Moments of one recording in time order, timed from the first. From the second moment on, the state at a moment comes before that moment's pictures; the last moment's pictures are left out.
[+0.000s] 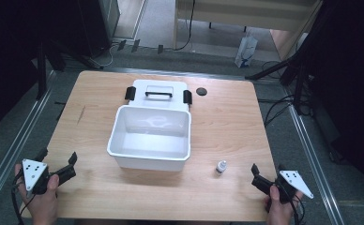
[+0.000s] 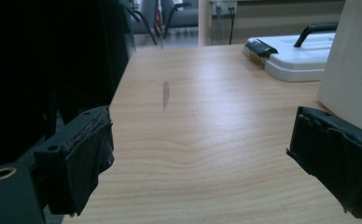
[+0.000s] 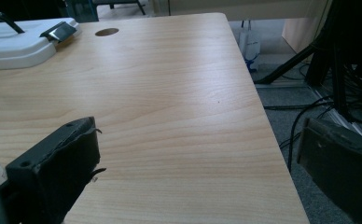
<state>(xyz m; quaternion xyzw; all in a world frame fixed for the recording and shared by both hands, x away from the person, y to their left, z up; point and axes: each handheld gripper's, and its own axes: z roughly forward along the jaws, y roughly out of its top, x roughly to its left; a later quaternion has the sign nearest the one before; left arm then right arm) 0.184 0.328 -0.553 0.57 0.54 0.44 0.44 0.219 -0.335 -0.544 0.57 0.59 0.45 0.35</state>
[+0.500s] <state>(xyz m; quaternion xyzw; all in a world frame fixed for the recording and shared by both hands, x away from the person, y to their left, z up) 0.184 0.328 -0.552 0.57 0.56 0.43 0.43 0.234 -0.323 -0.517 0.52 0.69 0.39 0.32</state>
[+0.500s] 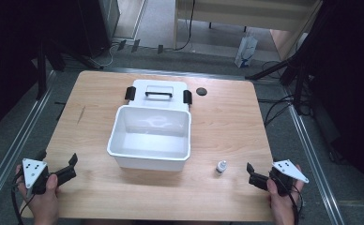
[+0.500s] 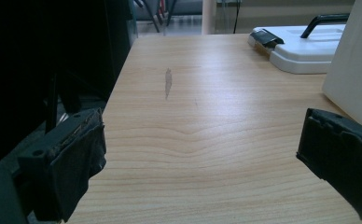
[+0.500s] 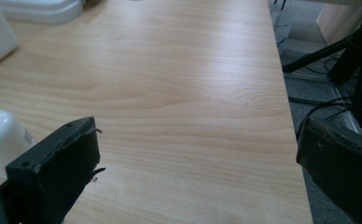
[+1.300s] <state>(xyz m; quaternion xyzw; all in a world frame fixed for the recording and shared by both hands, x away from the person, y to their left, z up) 0.187 0.323 -0.552 0.59 0.55 0.43 0.41 0.269 -0.296 -0.478 0.48 0.85 0.15 0.12</state>
